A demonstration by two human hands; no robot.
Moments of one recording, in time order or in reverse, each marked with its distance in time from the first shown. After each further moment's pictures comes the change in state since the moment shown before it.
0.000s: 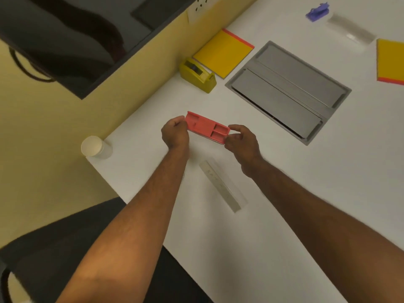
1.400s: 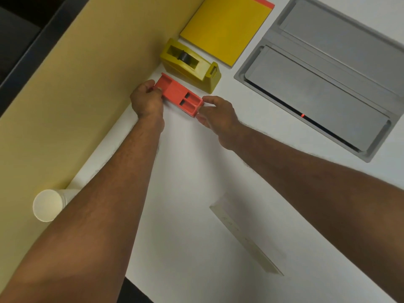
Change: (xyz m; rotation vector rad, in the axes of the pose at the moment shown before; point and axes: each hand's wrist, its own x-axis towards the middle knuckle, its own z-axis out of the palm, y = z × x) left_hand 0.228 0.027 0.097 0.151 -0.100 0.037; right_hand 0.219 -0.023 0.106 0.107 -0.091 0.202
